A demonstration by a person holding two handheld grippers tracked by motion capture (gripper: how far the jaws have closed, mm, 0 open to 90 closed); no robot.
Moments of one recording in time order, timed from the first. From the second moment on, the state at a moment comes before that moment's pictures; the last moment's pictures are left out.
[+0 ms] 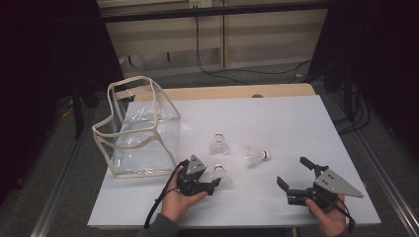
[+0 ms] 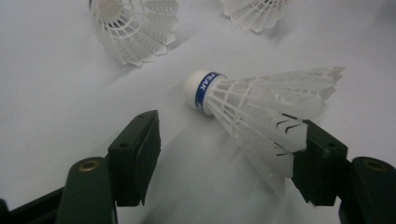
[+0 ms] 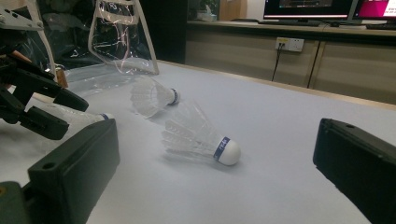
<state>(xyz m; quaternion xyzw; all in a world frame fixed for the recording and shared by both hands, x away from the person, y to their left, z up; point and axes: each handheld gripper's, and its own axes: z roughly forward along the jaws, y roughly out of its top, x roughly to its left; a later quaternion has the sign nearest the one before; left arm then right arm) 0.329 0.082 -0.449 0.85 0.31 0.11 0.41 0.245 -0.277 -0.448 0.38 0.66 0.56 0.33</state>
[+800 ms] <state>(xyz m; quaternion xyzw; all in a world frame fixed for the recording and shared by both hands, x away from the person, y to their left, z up) 0.333 0.076 -0.451 0.85 0.33 0.11 0.40 0.244 -0.277 -0.447 0.38 0.65 0.57 0.33</state>
